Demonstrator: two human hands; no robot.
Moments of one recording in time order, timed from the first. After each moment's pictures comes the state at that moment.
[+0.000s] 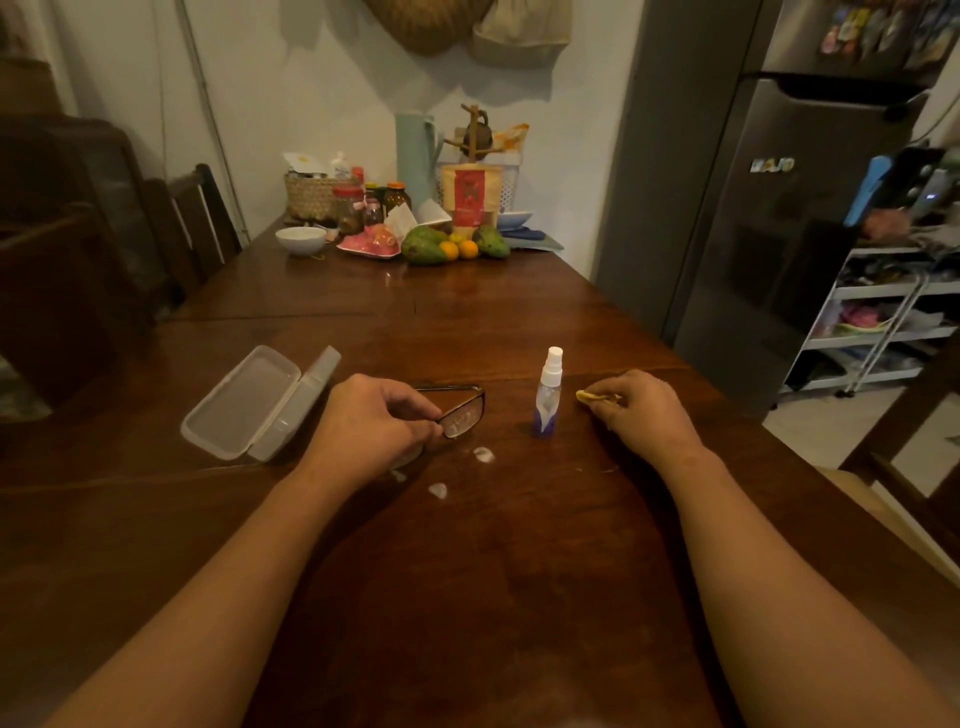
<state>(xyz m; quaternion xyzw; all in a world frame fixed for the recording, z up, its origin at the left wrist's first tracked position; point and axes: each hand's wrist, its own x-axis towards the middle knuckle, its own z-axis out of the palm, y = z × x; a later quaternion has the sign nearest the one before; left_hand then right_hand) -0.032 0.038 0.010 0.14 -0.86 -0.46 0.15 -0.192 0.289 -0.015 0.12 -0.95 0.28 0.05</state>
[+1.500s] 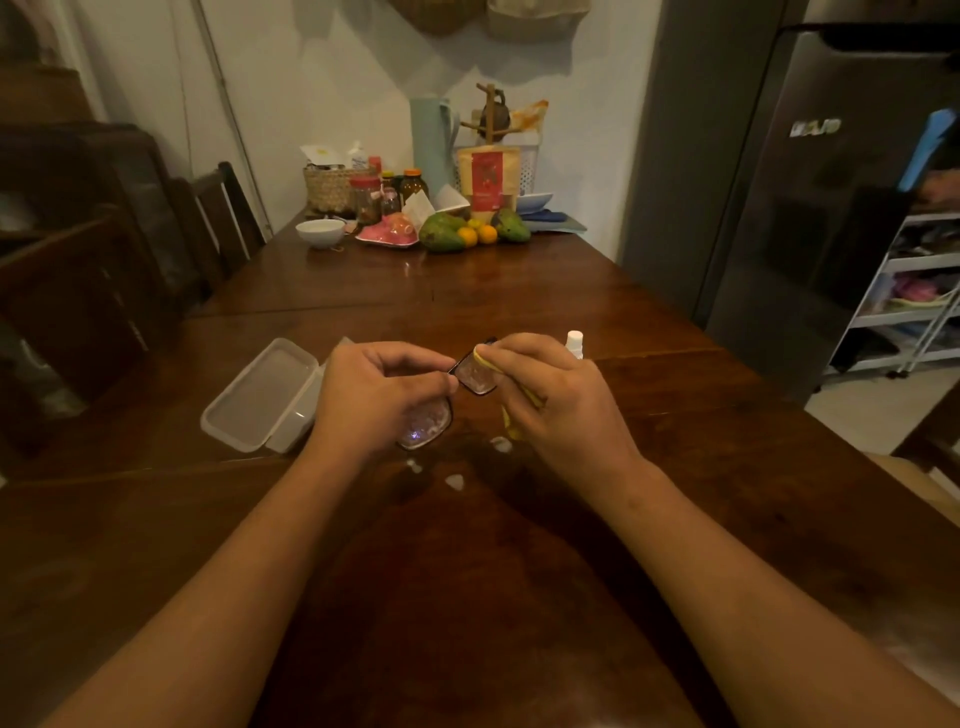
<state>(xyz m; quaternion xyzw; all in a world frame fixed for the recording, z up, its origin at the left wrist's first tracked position) -0.022 0.049 0.031 0.08 -0.76 -0.59 0.27 -0.118 0.218 -0.010 0.47 -0.74 0.36 0.30</state>
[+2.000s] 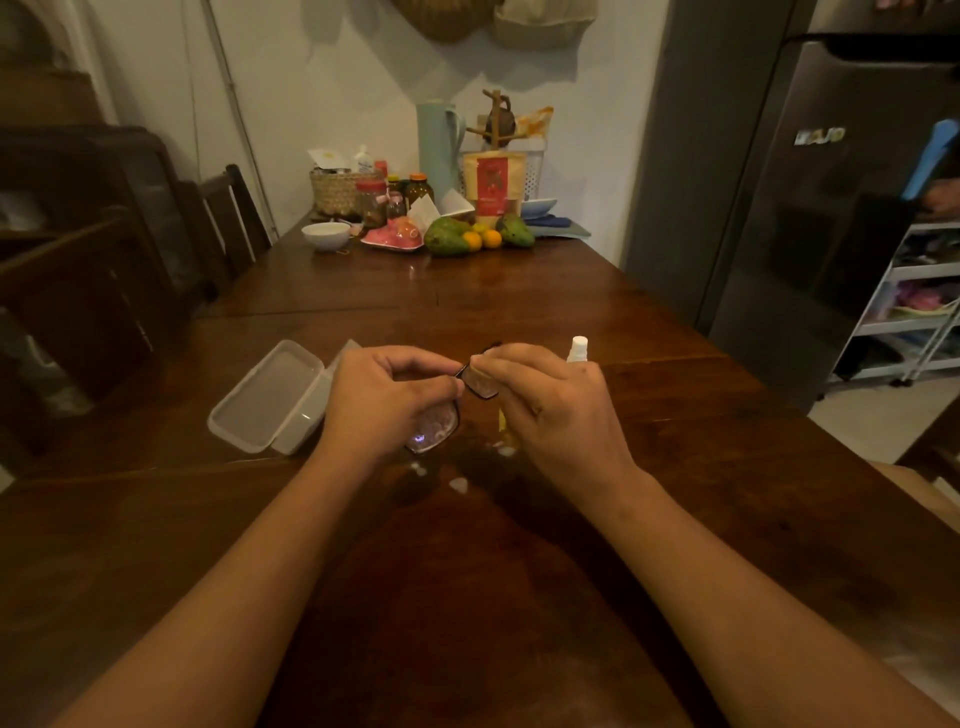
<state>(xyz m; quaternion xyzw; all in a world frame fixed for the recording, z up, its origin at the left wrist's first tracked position) -0.024 0.049 0.029 0.08 -0.76 -0.59 0.27 -0.117 0.211 -0.016 0.46 -0.76 0.34 0.32</state>
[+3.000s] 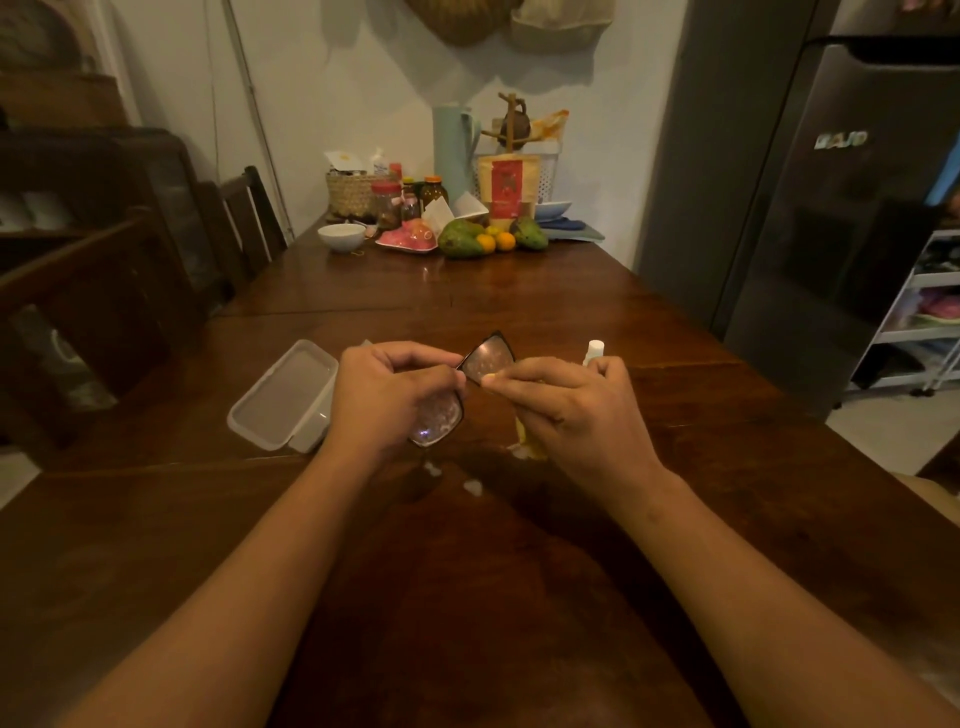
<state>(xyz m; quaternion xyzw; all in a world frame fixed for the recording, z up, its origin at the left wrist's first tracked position) -0.026 0.039 0.026 0.09 -0.73 -0.61 0.30 -0.113 0.222 -0.007 0.48 -0.76 0.25 0.35</state>
